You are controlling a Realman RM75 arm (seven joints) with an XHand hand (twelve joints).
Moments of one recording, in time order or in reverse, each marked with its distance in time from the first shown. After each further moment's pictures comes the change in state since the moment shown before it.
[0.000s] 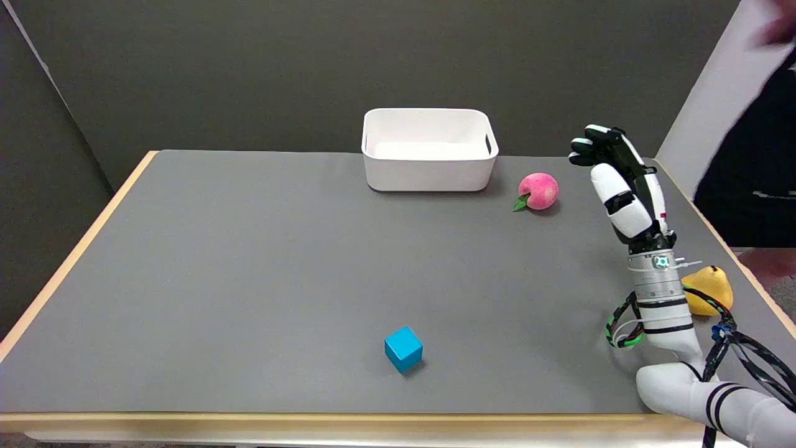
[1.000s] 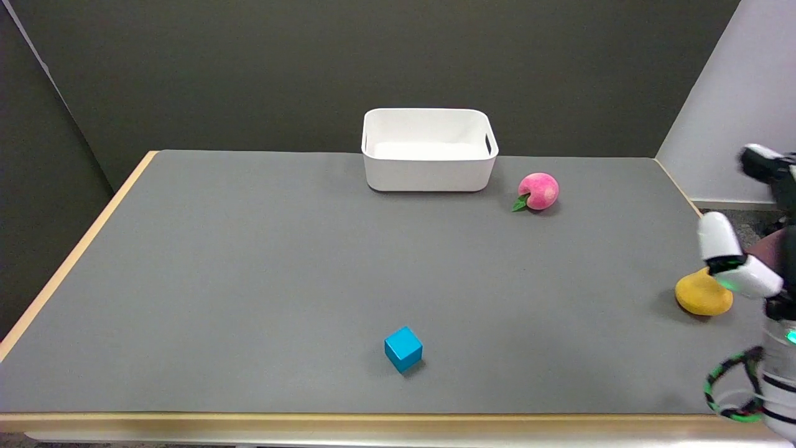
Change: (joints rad) arm -0.545 0.061 0.293 0.352 0.169 0.283 -0.609
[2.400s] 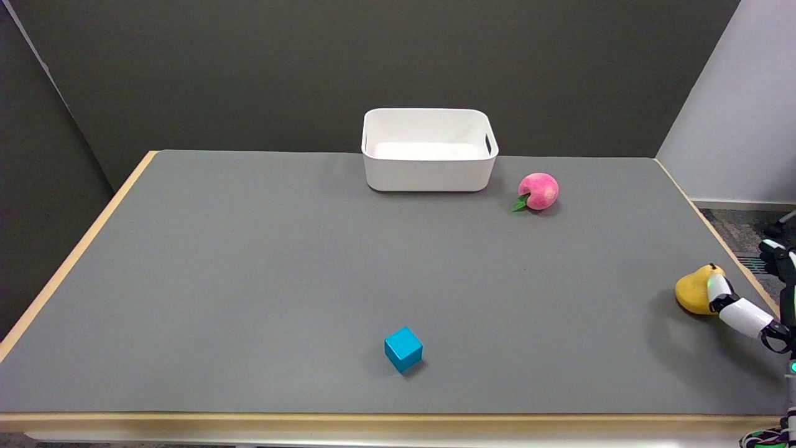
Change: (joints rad) arm 0.054 -0.012 -0.115 -0.318 0.361 -0.342 -0.227
